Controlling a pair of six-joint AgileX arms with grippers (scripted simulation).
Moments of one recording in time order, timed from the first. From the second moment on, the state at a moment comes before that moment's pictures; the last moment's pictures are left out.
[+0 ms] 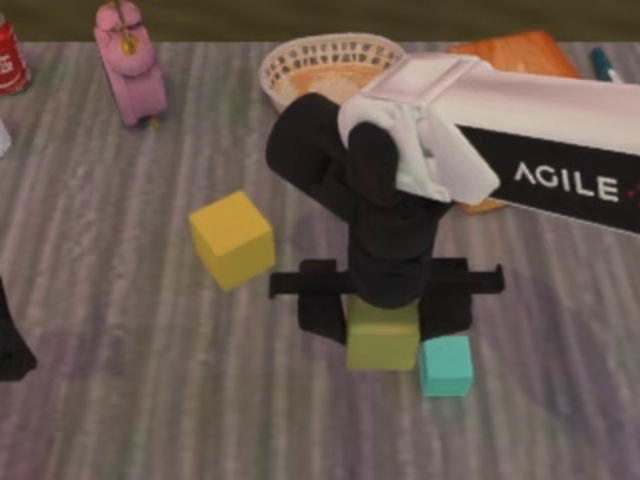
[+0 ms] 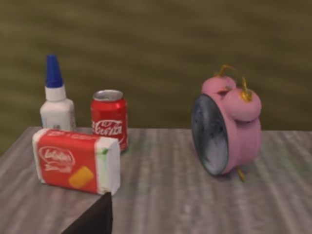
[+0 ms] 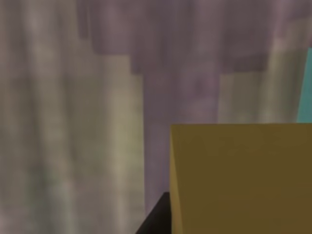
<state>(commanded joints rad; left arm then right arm) 0.02 0.00 0.00 0.00 0.00 0.00 0.82 2.02 1.60 -1.15 0.02 0.84</state>
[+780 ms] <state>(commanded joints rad) 0.02 0.00 0.00 0.00 0.00 0.00 0.82 2.10 1.44 -0.91 0.02 0.84</state>
